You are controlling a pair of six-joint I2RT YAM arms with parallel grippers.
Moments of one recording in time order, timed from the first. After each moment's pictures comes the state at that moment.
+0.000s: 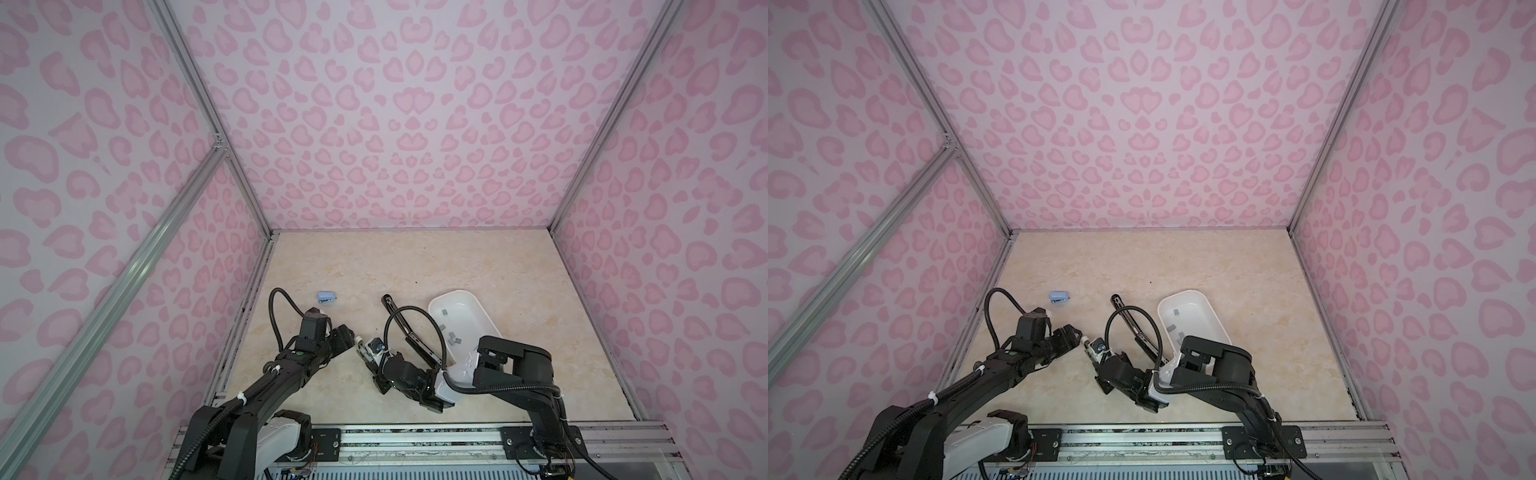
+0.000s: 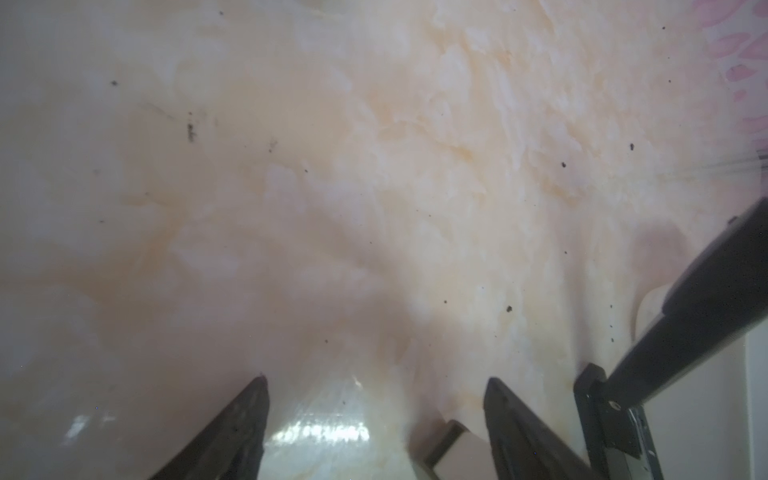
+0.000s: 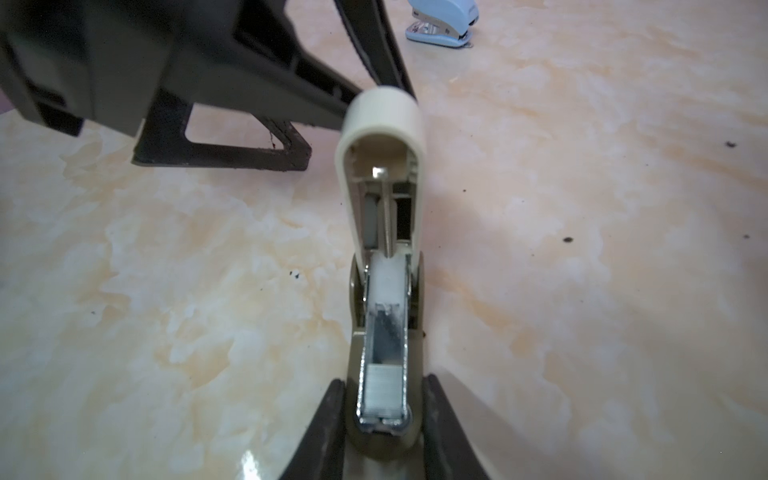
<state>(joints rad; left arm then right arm) -0.23 1.11 0.36 -0.12 0.15 -0.70 1.24 2.04 0.82 0.65 0.31 0.32</state>
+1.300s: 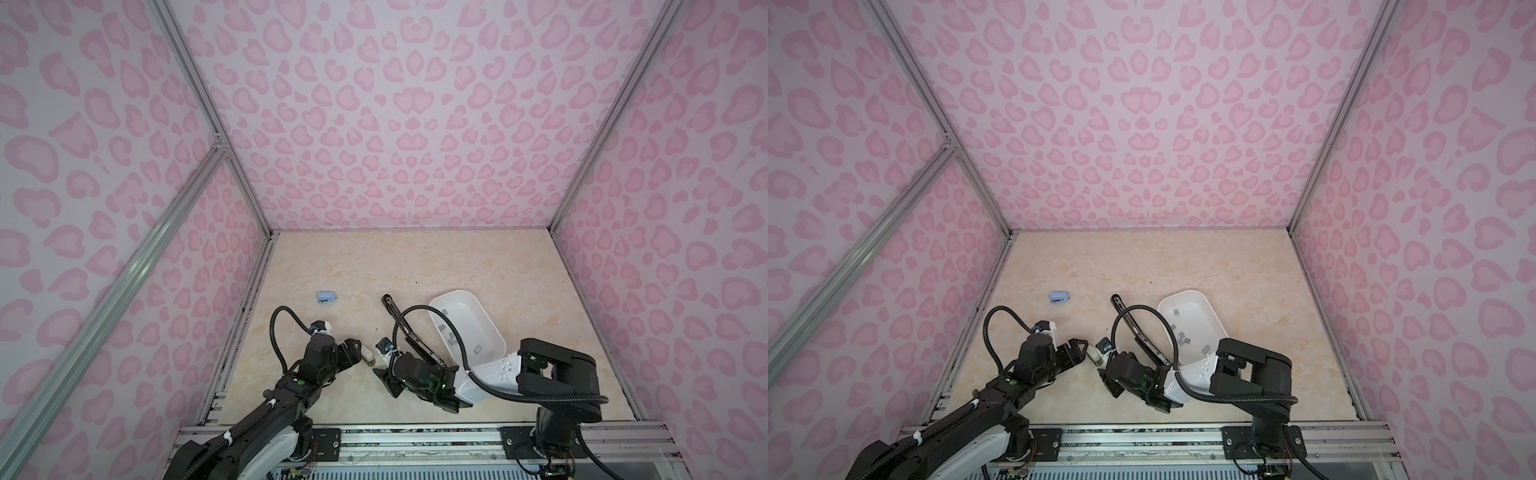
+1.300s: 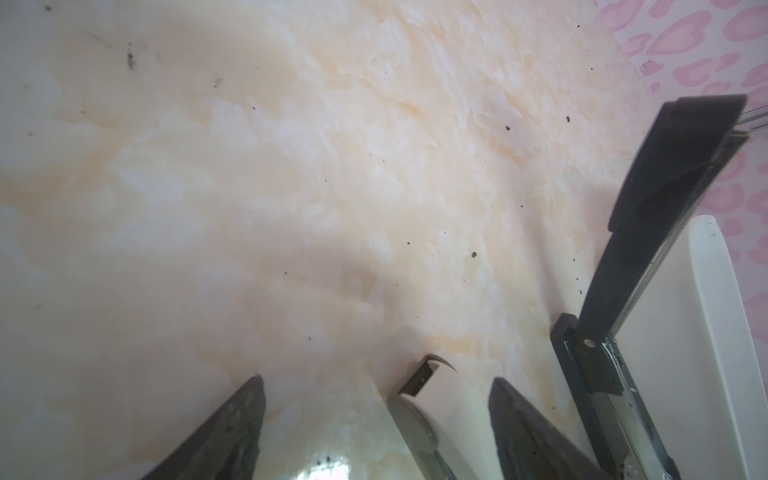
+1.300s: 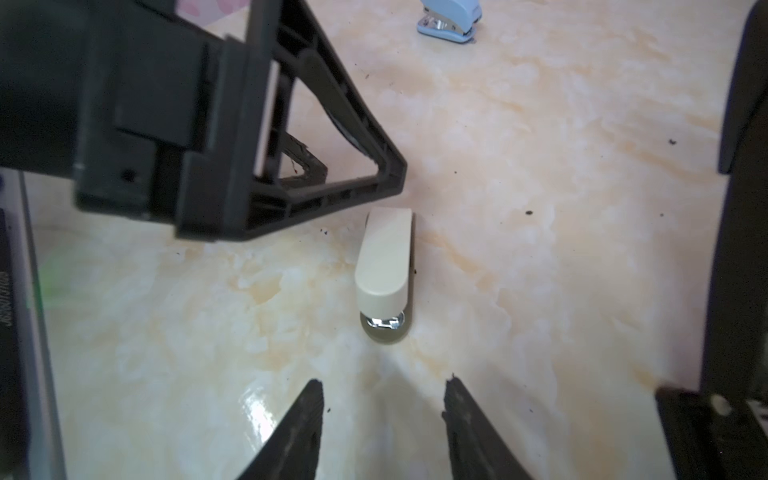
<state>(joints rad) -0.40 0.90 0.16 0.02 0.02 -0.78 1.25 1.77 0.74 0.43 0.27 0.31</state>
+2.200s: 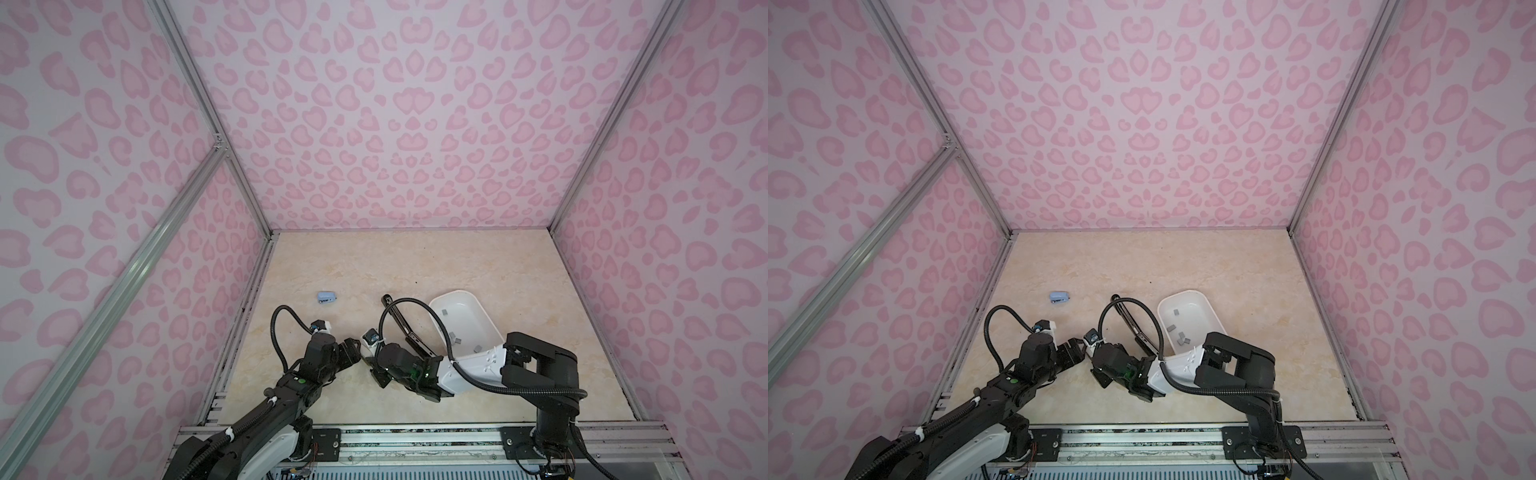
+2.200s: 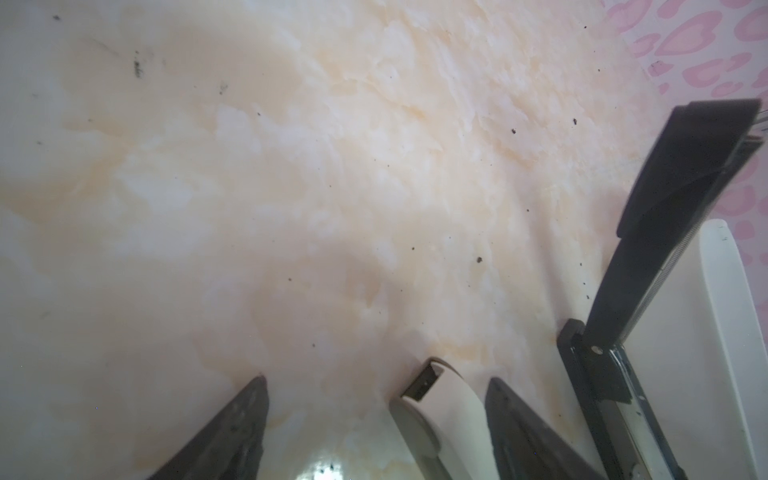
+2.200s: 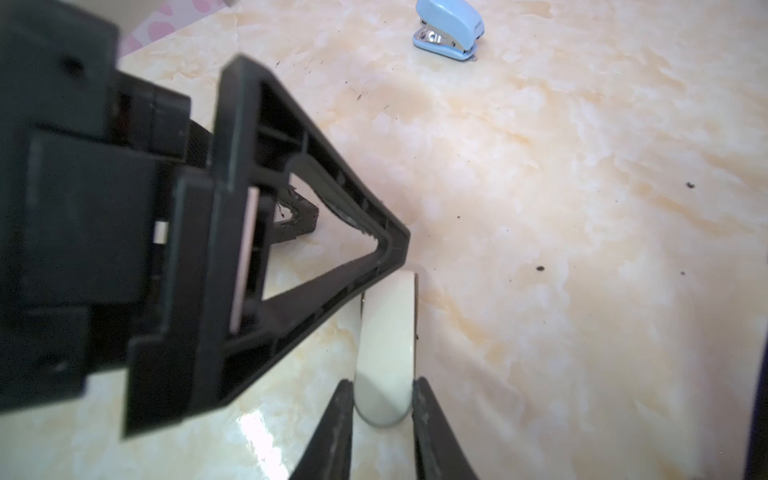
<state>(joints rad) -0.40 0.91 0.16 0.02 0.01 -0.78 1.22 1.90 0.93 0.31 0.27 0.30</state>
